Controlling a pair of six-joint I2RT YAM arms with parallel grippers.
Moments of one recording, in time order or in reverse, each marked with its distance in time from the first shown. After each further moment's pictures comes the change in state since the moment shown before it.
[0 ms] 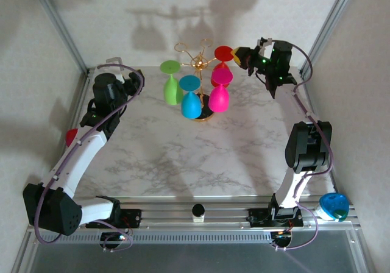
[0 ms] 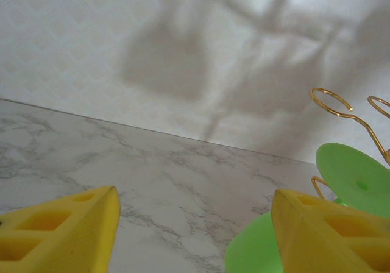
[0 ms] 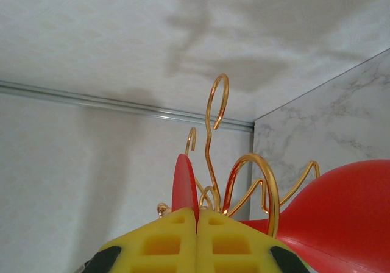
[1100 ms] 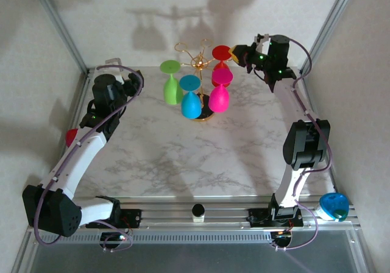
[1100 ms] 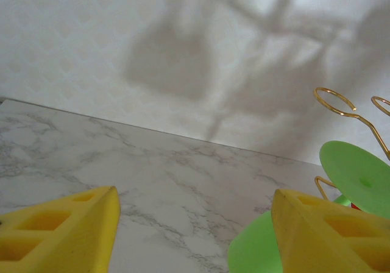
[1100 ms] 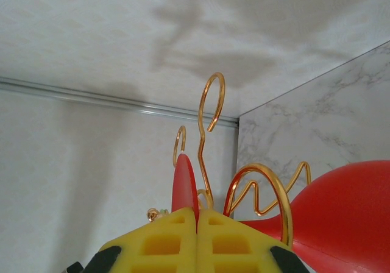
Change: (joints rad) left arm 0.000 -0.011 -0.012 0.000 -0.011 0.000; right arm 0.019 0.045 0.132 -0.181 0.014 -0.105
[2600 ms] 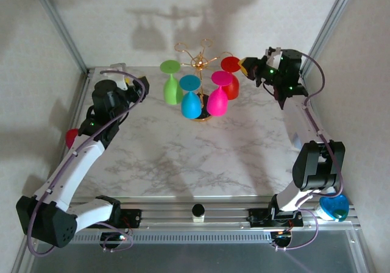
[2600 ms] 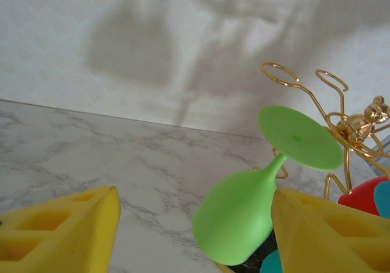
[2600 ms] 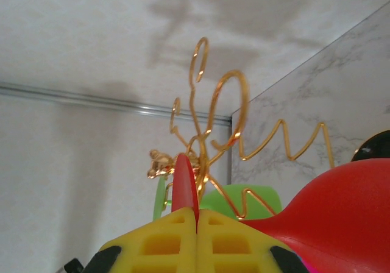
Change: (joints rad) left arm -0.065 -0.087 -0.035 -0.053 0.058 -0.001; right arm -0.060 -0.271 -0.327 0.034 0.028 0.018
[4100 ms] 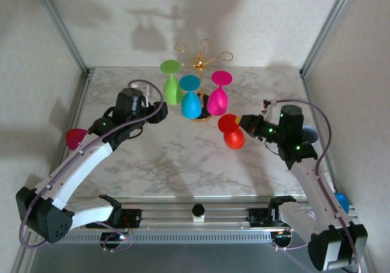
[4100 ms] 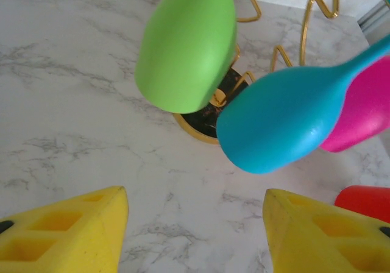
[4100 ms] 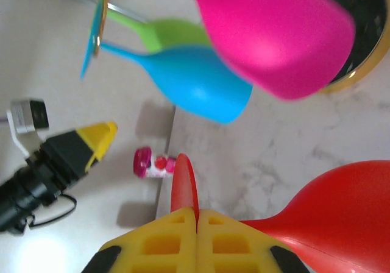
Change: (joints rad) left arm -0.213 0.033 0.053 -0.399 0.020 -0.099; right arm 0.143 -0.719 -0.644 -0.262 0.061 -0.344
